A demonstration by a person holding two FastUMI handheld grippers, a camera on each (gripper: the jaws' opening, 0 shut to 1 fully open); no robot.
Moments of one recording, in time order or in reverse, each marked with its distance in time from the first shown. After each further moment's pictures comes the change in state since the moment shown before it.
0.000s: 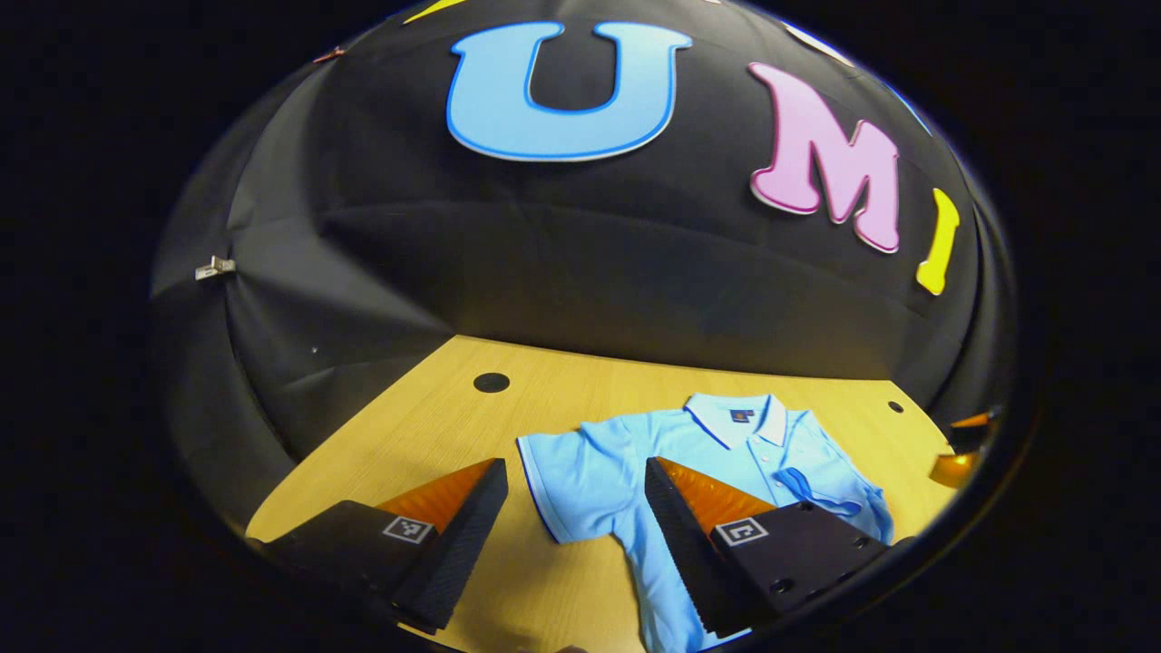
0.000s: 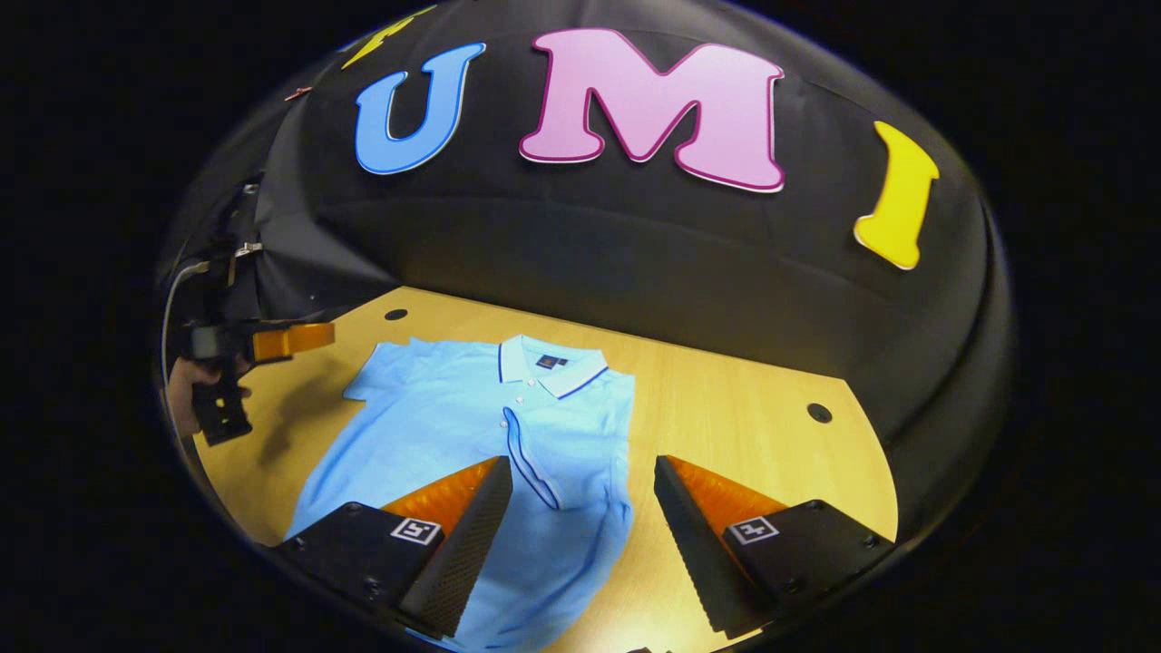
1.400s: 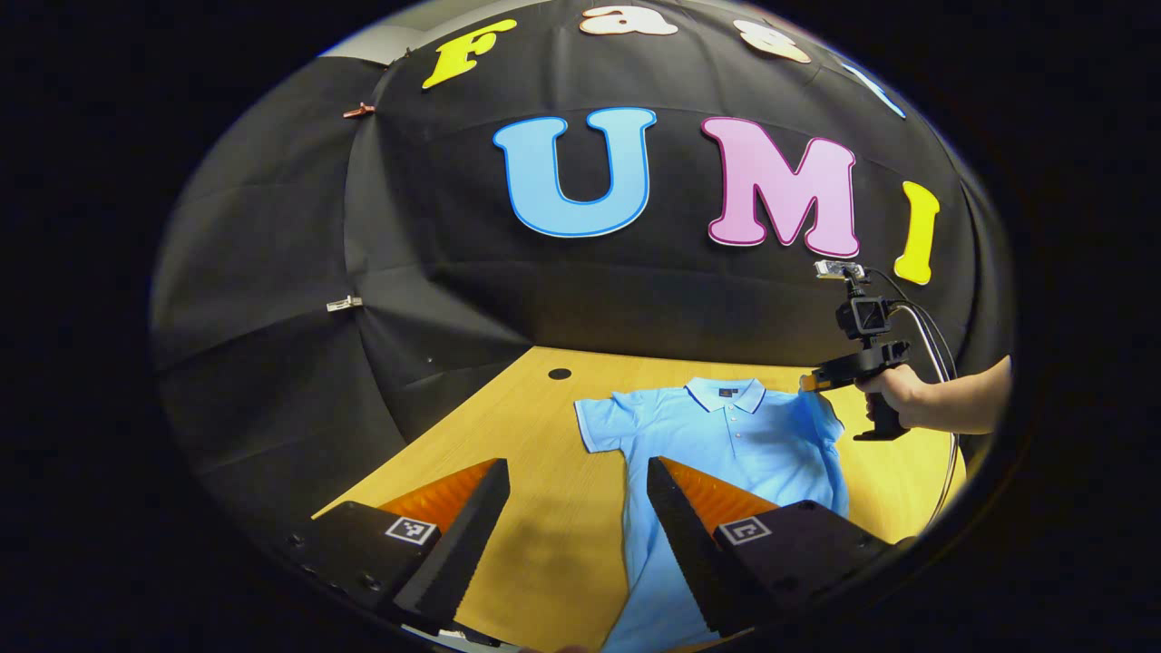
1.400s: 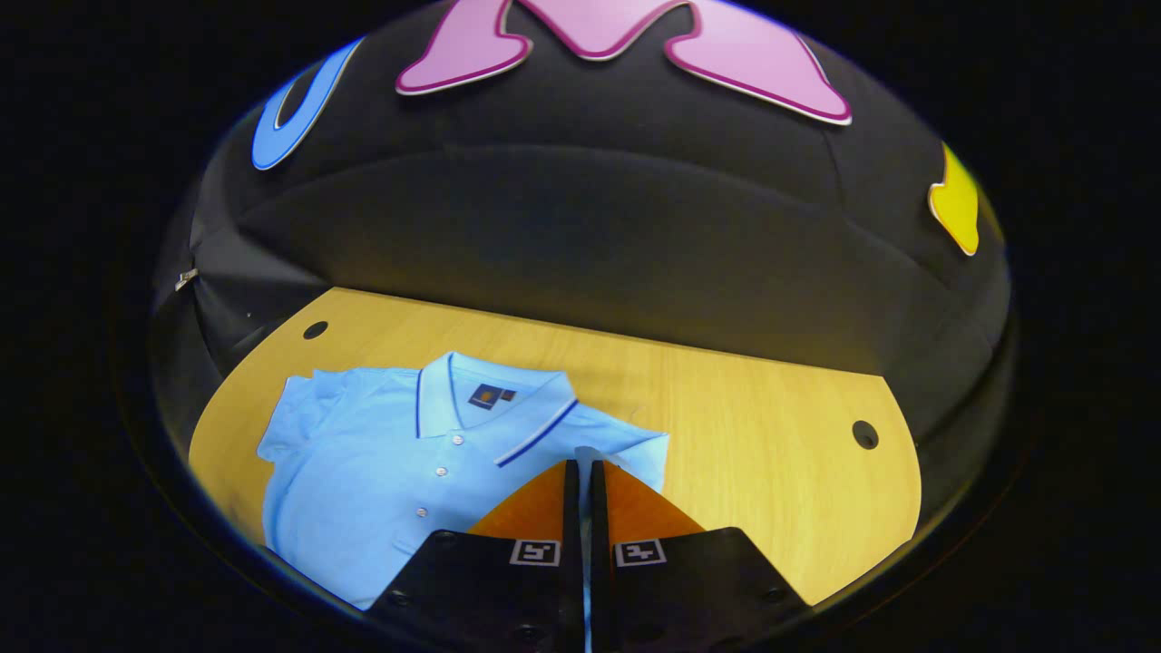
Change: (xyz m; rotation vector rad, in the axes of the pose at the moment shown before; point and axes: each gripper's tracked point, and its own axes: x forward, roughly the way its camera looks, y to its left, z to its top) left arm -0.280 -0.038 -0.015 0.068 -0.086 0.213; right arm 0.198 -0.011 0.043 0.068 0.124 -0.011
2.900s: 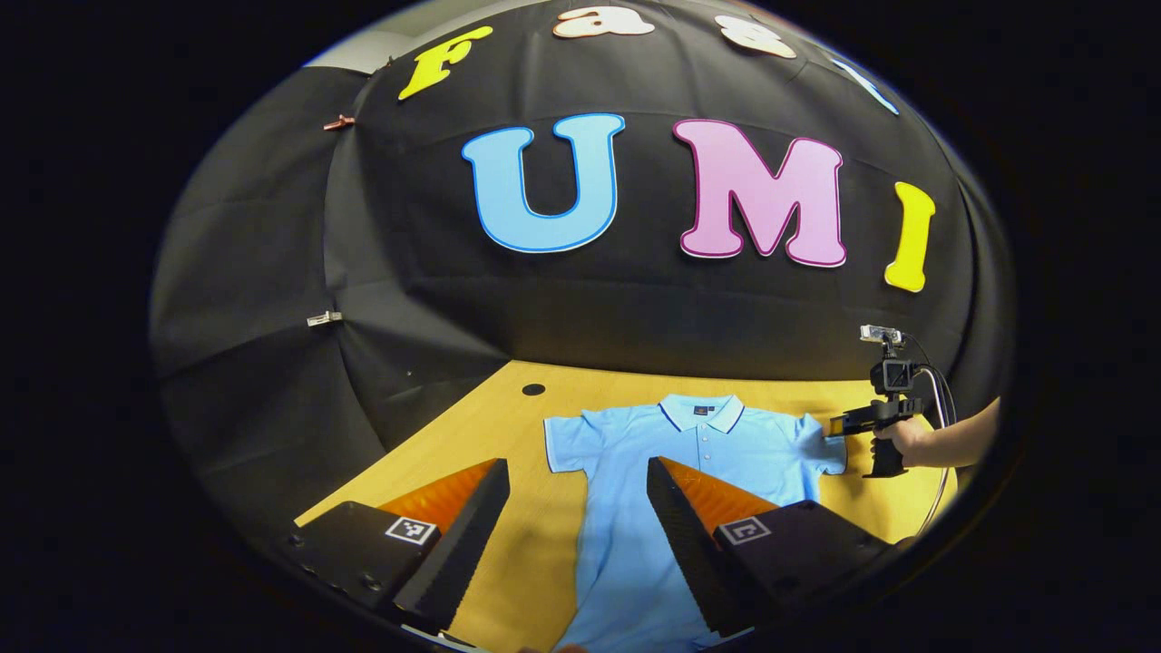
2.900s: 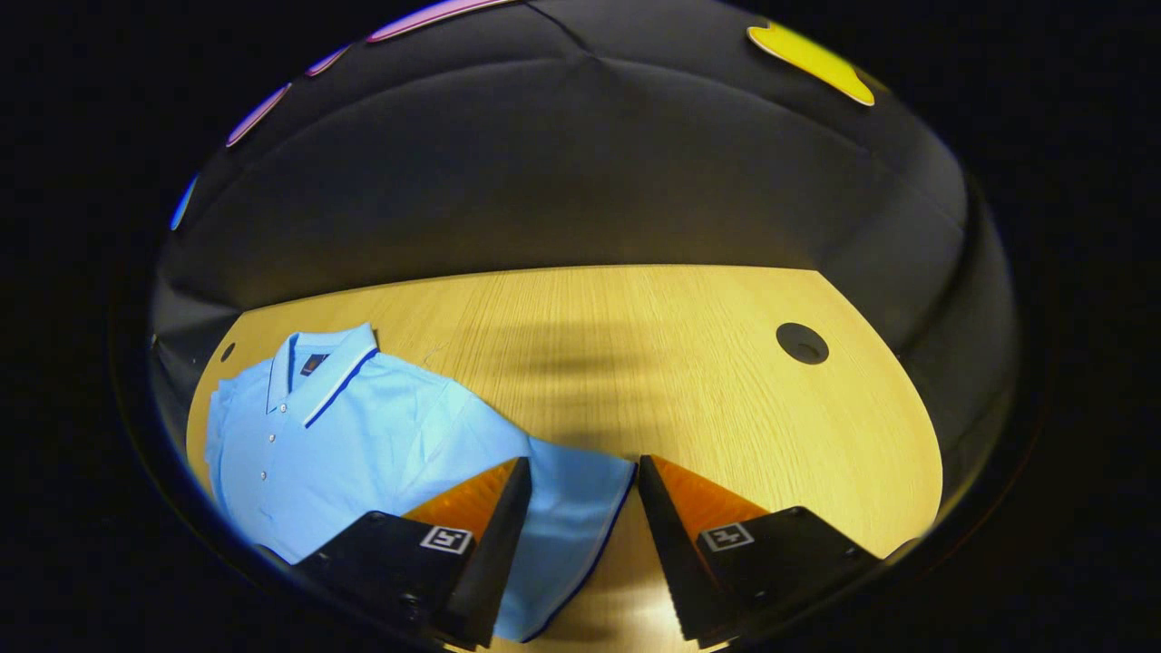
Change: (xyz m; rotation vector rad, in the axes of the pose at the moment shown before) left arm 0.016 -0.066 0.025 0.014 -0.016 -0.018; right arm 0.032 -0.187 -0.088 0.241 0.088 -0.160
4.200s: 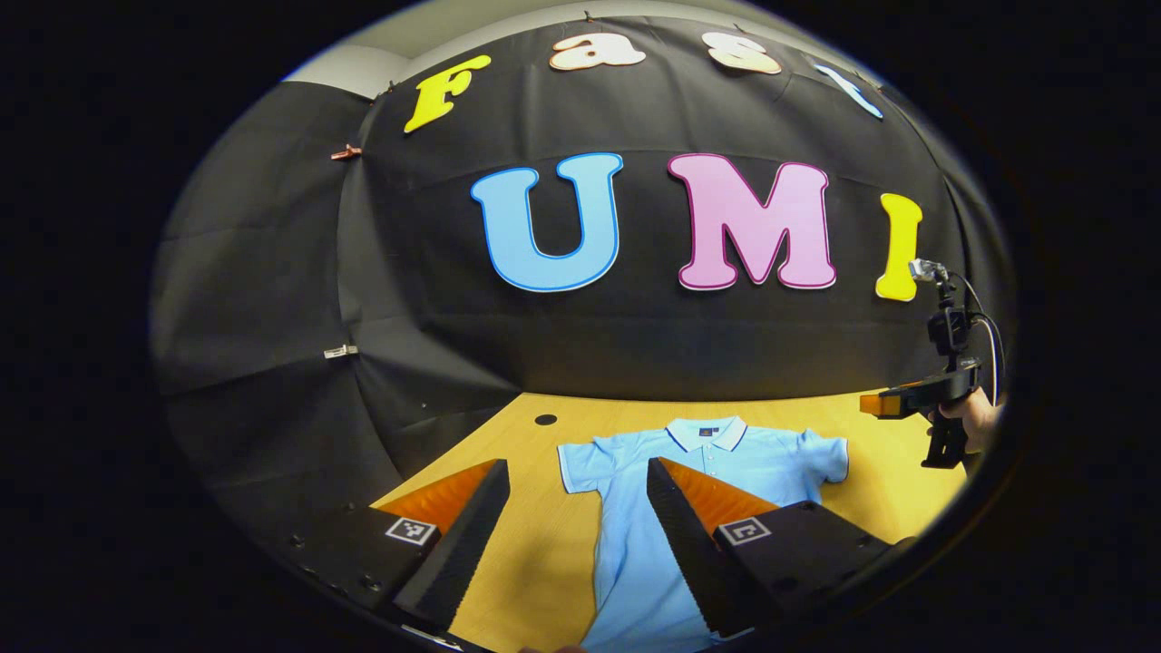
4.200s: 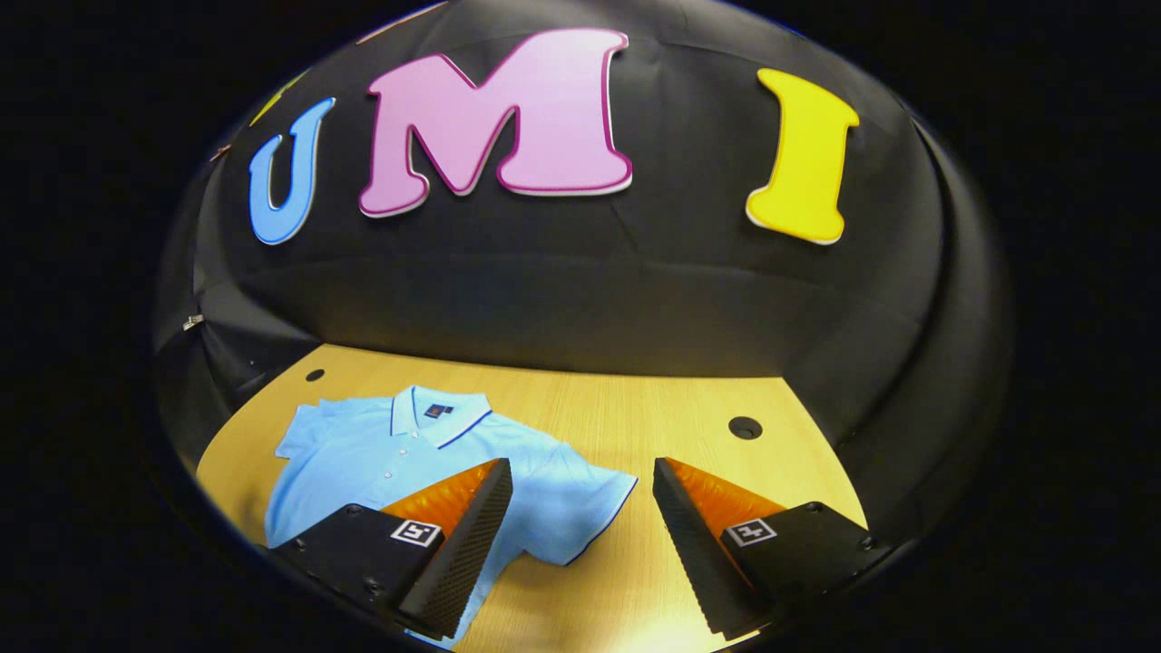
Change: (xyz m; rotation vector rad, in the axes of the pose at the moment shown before) left arm -0.030 0.011 0.021 0.036 -0.095 0.013; right arm -0.167 0.028 0.052 -0.095 -0.257 0.098
